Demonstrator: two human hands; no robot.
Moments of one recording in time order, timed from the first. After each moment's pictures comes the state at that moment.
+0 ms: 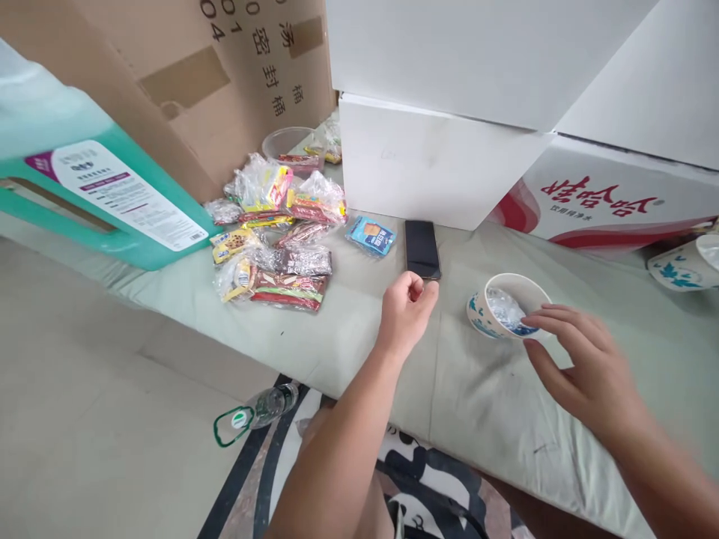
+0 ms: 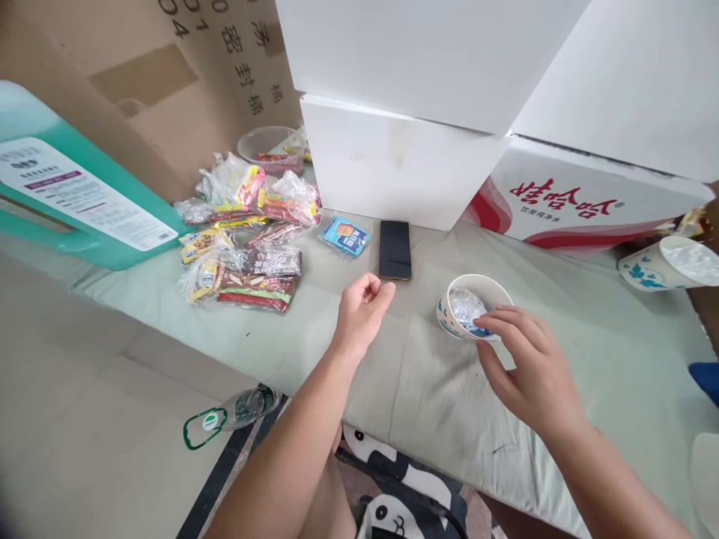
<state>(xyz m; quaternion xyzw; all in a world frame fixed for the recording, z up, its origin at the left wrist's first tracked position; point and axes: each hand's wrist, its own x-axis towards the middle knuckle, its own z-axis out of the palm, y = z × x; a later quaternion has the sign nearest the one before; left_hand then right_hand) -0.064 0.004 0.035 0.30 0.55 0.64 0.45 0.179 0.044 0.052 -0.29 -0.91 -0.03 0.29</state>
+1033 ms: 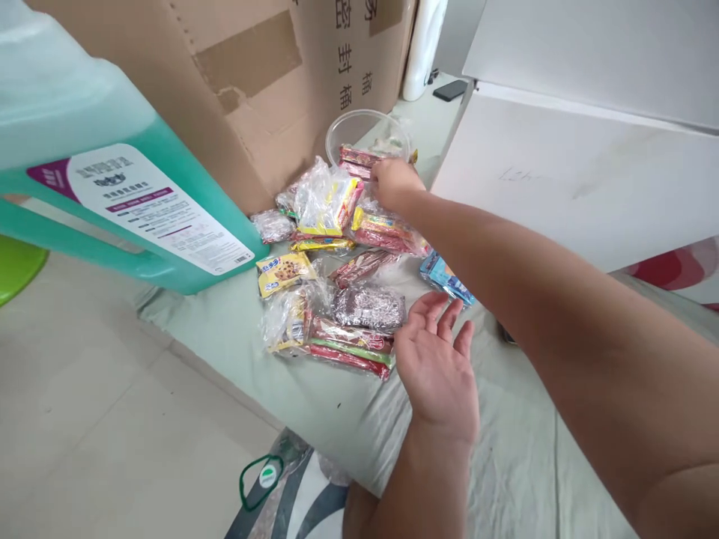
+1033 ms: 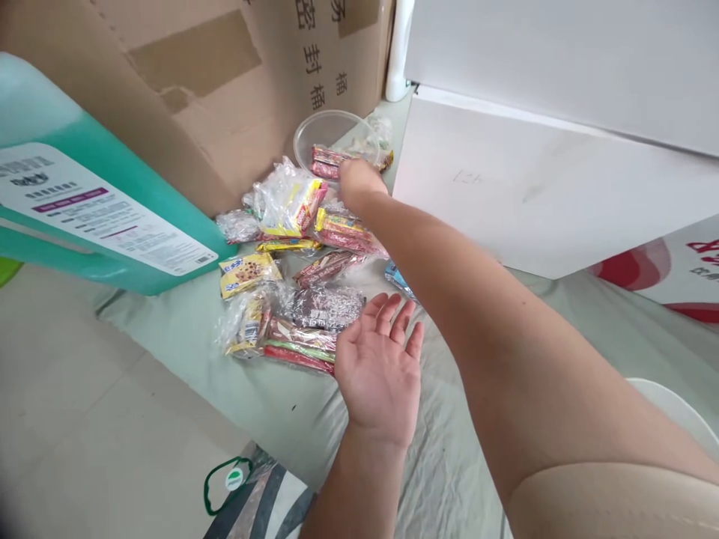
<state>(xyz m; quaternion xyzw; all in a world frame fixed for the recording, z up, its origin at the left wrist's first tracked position) -0.151 0.002 0.046 -0.17 0.29 0.78 0.52 -0.314 0.258 0.024 -0.31 -0.93 0.09 0.16</state>
